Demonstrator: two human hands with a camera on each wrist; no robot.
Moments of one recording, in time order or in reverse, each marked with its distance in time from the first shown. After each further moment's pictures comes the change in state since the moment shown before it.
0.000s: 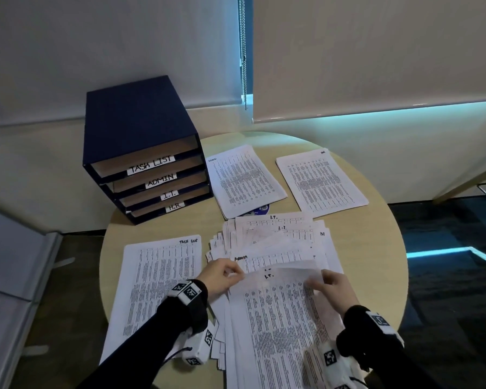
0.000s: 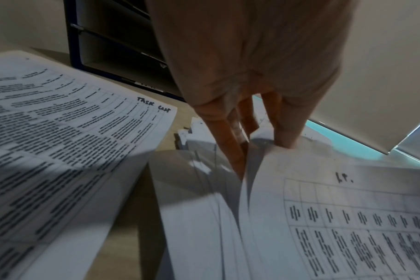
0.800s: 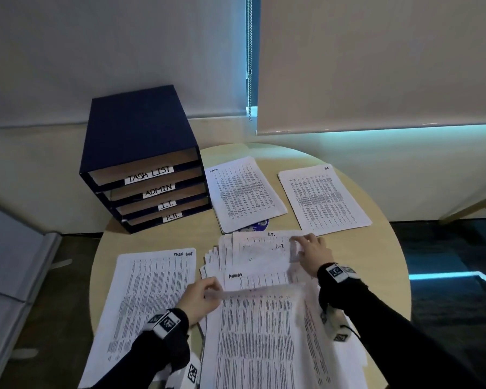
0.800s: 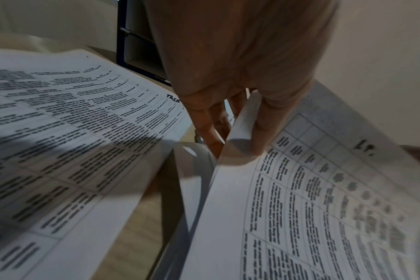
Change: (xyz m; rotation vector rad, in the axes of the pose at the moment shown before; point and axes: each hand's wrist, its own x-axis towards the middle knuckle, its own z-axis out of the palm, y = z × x) left_hand -0.019 -0.015 0.000 -0.165 0.124 -0.145; right_hand 0.109 -0.069 0.013 -1.083 -0.082 -0.249
